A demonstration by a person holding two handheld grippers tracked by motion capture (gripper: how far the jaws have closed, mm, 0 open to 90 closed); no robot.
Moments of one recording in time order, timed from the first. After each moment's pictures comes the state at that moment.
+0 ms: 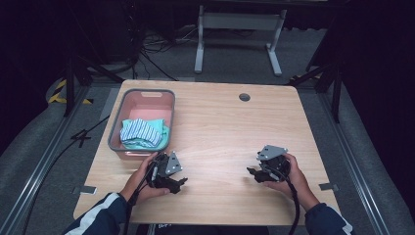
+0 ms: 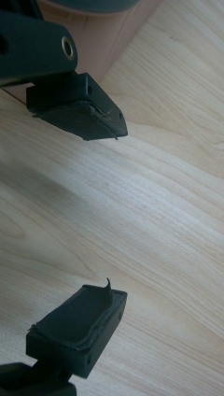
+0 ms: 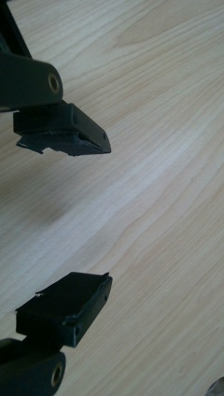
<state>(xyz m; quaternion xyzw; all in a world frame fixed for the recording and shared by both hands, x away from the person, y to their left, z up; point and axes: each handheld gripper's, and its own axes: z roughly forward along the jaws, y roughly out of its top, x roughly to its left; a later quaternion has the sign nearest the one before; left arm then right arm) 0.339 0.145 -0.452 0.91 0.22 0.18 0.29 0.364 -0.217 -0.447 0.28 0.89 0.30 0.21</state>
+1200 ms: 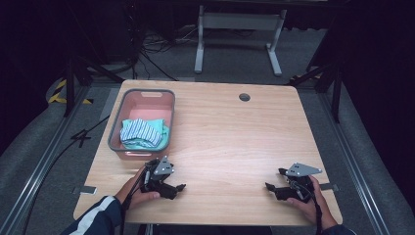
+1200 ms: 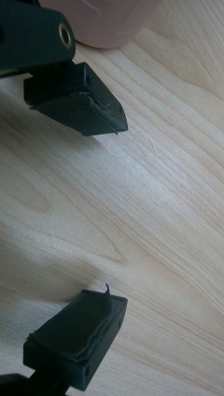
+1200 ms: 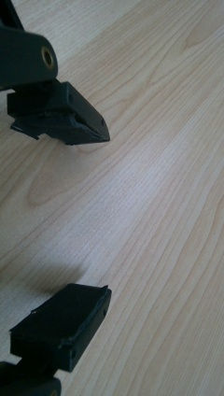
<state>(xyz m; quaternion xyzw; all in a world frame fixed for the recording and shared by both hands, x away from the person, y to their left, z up) 0.337 0.166 -0.483 0.89 0.27 0.10 0.36 0.321 -0.292 -0.486 0.37 0.83 0.37 0.16</state>
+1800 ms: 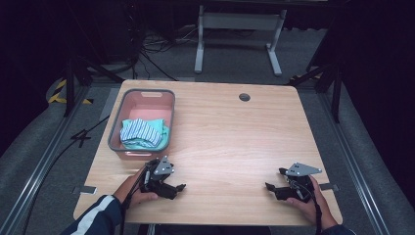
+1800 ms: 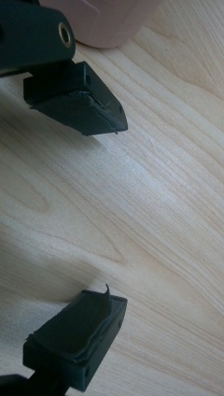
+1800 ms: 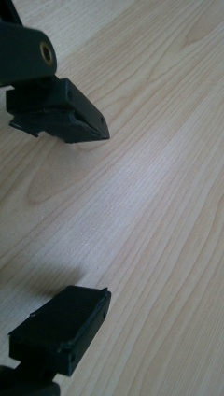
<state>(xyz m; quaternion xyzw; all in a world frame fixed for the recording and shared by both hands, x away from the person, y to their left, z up) 0.337 0.166 -0.483 0.89 0.28 0.10 0.36 0.322 -0.292 -0.486 0.38 0.83 0.37 0.16</state>
